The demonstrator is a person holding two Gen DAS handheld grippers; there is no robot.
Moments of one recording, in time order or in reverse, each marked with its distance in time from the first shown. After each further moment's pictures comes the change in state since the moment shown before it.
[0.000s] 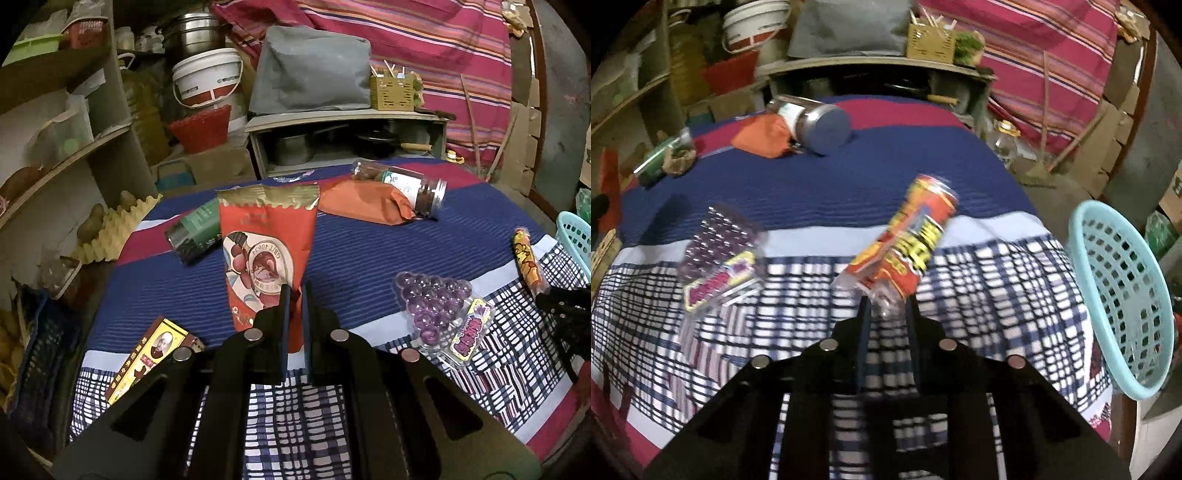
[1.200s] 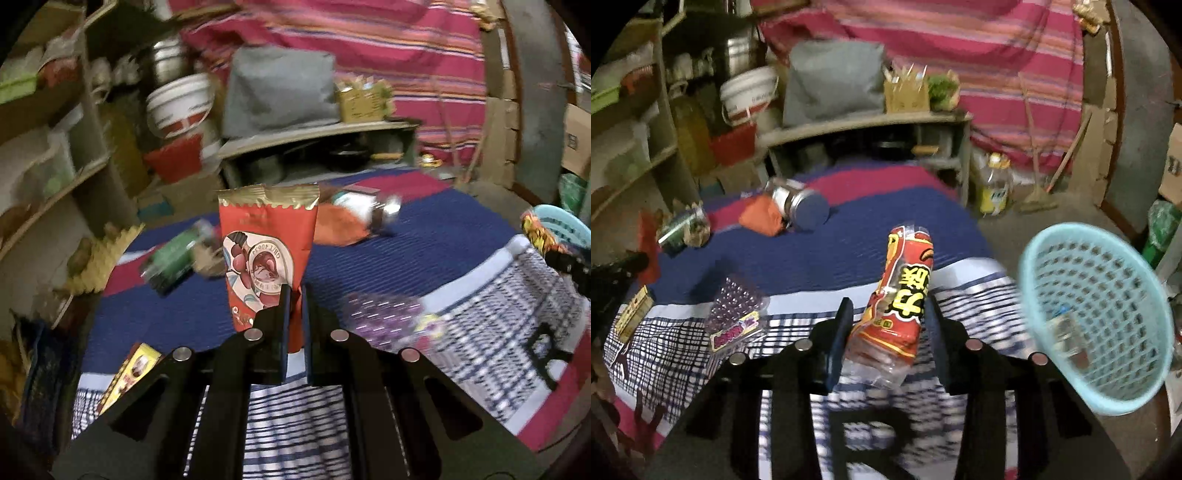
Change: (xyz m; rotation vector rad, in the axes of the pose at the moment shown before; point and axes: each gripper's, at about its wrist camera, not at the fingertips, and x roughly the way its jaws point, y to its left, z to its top) left arm -0.028 -0.058 0.013 0.086 -0.077 -0.051; right arm -0.062 -0.071 -0.001 0.119 -0.247 0.081
